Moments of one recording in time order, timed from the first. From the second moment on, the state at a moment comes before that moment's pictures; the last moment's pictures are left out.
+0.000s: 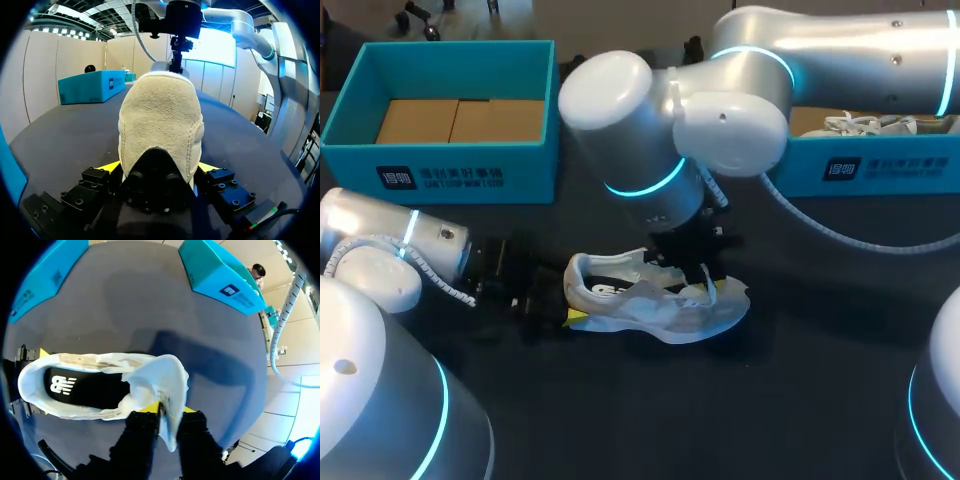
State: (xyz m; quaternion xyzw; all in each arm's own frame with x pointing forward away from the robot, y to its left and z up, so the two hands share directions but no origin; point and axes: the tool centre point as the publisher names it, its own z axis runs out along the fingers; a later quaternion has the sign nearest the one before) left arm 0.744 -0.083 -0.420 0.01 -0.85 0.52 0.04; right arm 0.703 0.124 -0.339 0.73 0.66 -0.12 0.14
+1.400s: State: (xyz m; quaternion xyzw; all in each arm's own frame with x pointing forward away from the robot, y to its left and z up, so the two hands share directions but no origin) left arm 0.744 -0.083 -0.420 0.01 -0.85 0.52 0.04; right arm 0.737 0.099 -0.326 0.75 0.64 -0.08 0.17
